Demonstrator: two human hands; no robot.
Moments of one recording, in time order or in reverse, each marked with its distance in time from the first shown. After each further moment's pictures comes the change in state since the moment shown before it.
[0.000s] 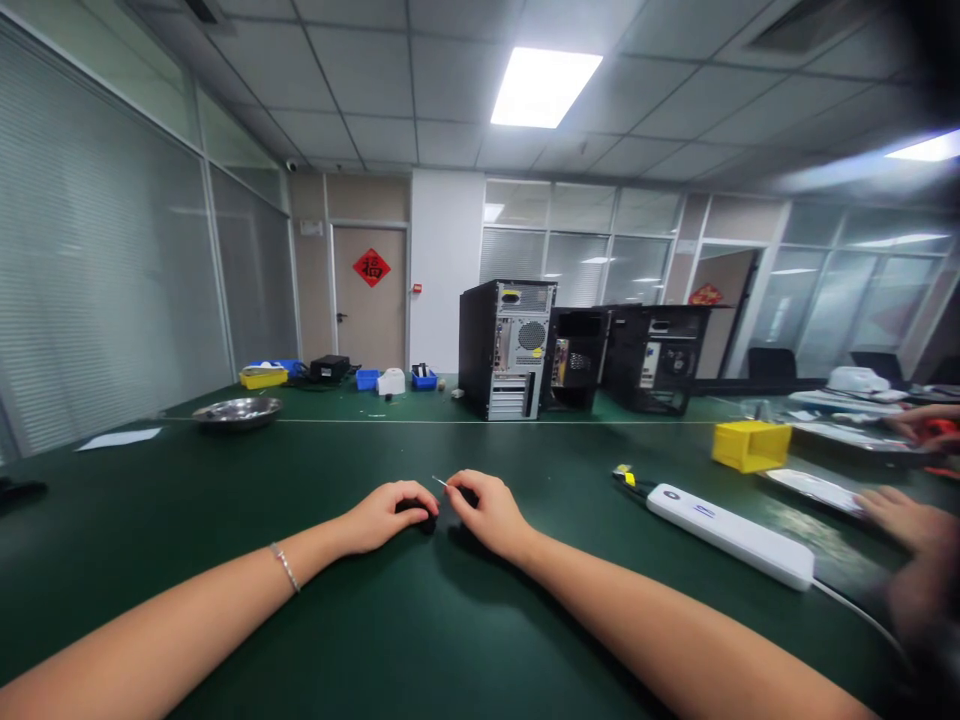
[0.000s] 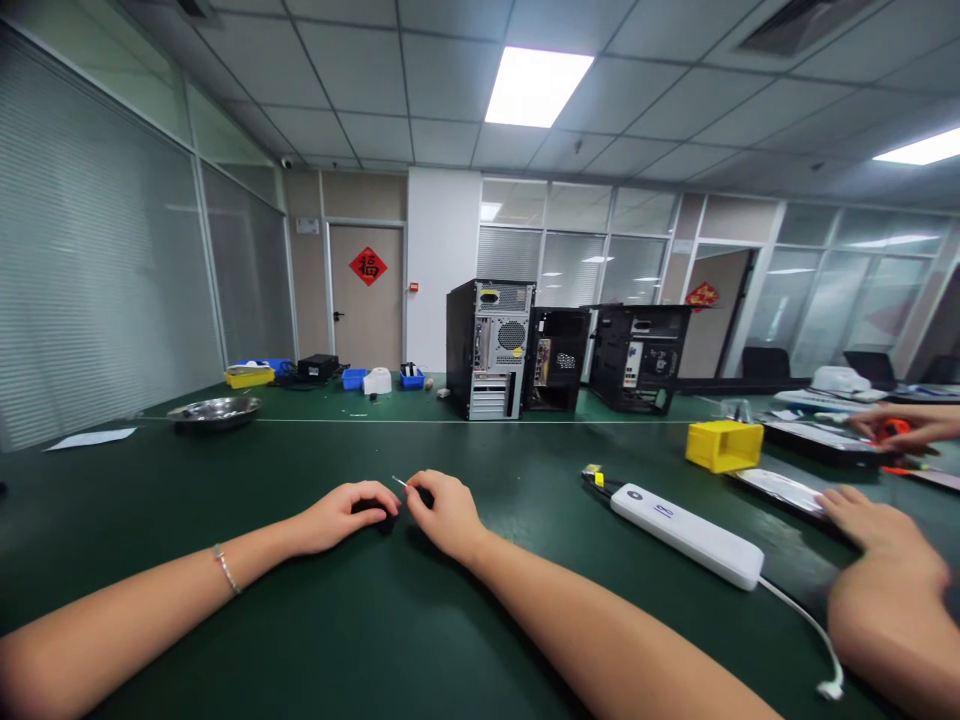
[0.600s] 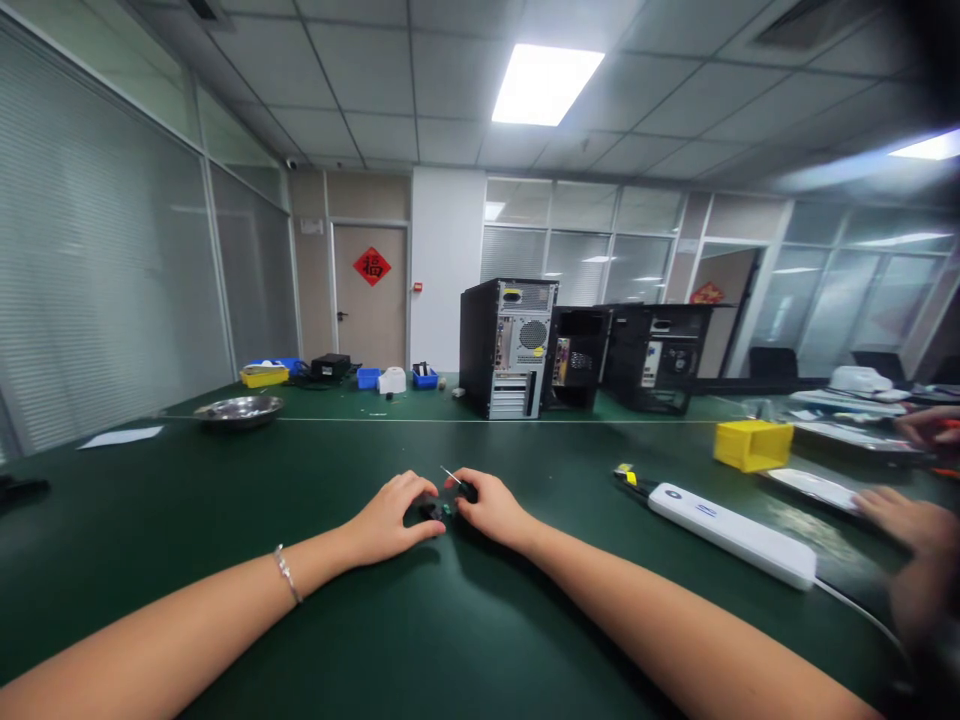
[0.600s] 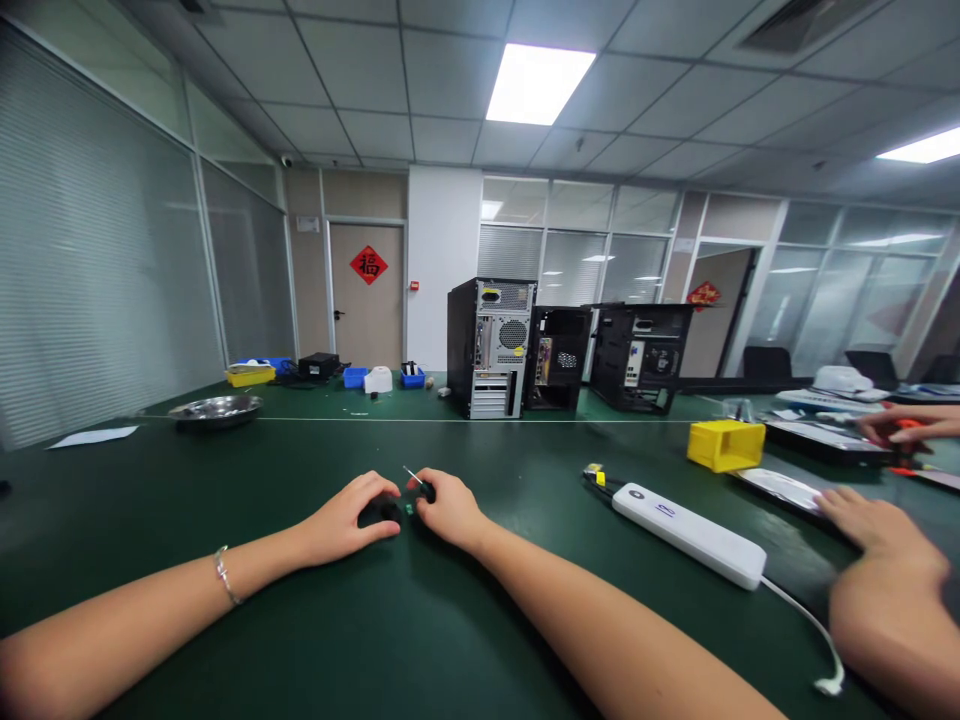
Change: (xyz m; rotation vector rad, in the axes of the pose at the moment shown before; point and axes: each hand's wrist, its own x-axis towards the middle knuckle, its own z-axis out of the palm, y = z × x) left_hand -0.007 0.011 0.011 0.380 0.122 0.012; right_hand 0.009 0.019 0.004 0.074 -0.184 0.180
